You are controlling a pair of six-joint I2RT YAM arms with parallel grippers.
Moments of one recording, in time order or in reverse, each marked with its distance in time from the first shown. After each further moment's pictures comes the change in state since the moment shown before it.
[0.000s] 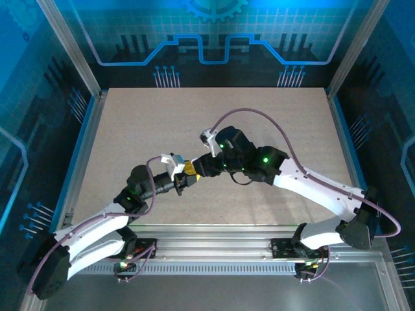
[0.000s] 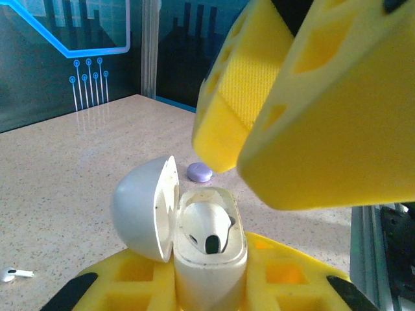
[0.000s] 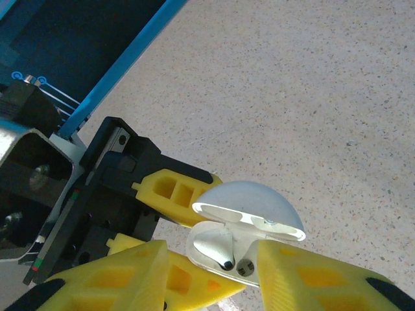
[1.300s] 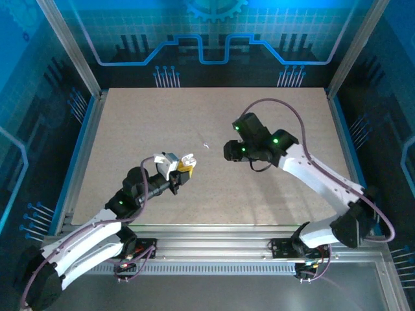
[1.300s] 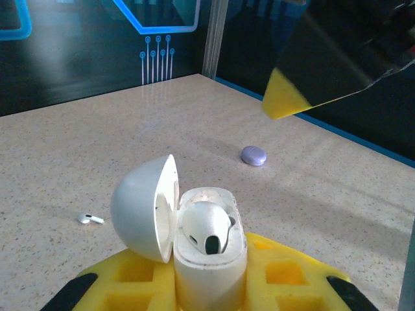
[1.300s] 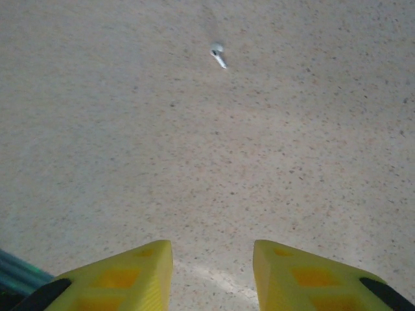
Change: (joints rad) left arm -0.005 -0.166 0.023 -0.282 -0.221 -0.003; right arm -0.265 0.084 0.069 -0.313 0.118 0.143
